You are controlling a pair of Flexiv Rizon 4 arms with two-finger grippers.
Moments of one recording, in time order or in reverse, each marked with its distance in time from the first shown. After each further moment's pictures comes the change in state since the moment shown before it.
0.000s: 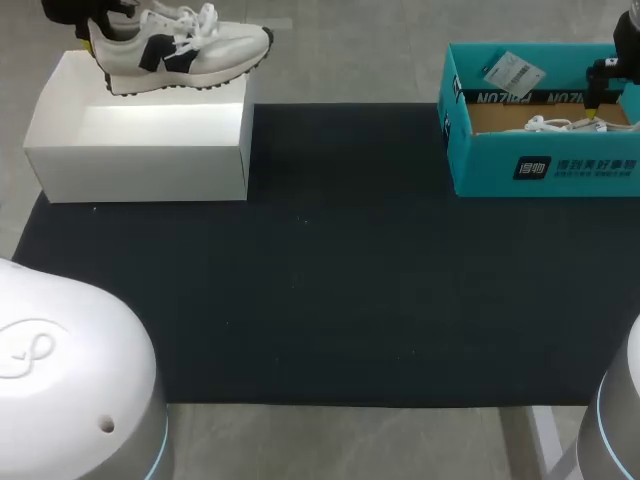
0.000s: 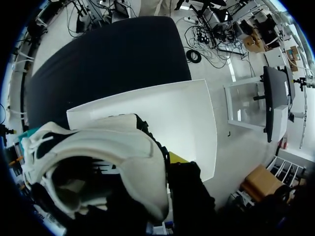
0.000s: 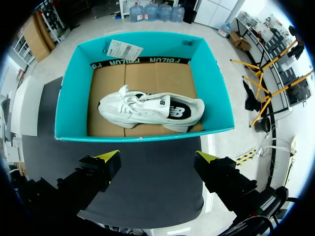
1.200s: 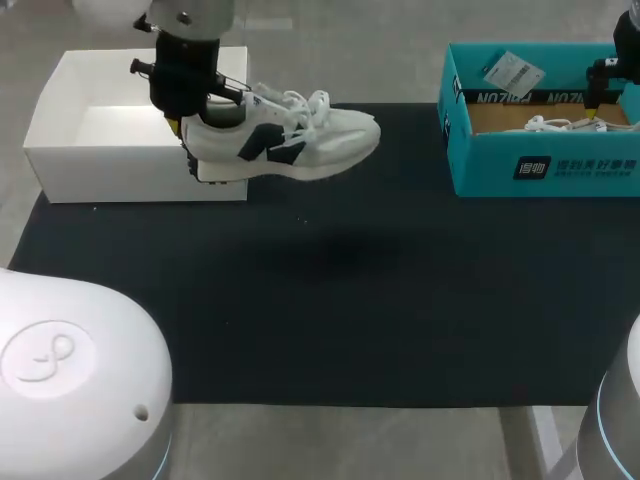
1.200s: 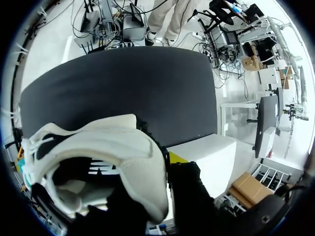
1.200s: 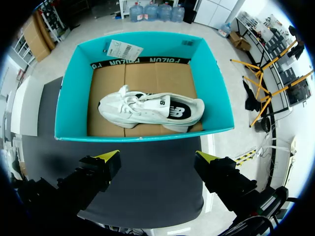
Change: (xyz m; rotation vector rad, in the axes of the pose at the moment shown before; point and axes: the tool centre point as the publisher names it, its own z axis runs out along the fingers) left arm -0.204 -0.172 -0.030 0.018 0.144 -0.065; right arm 0.000 0.000 0.000 0.000 0.000 0.000
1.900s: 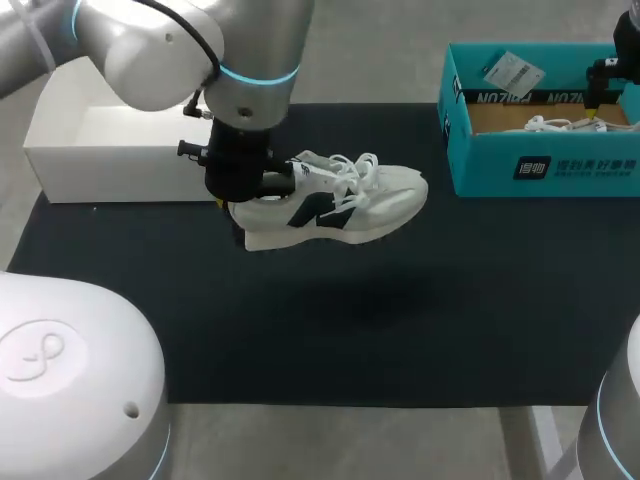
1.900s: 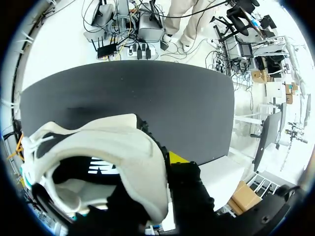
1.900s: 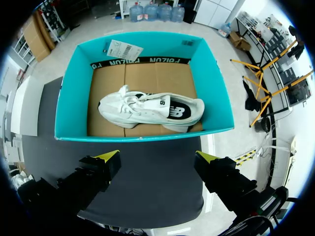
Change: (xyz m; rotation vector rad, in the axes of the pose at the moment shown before) left arm -0.085 -0.093 0.018 -0.014 -0.014 -0.092; right arm 0.000 0.000 0.000 0.000 0.000 0.000
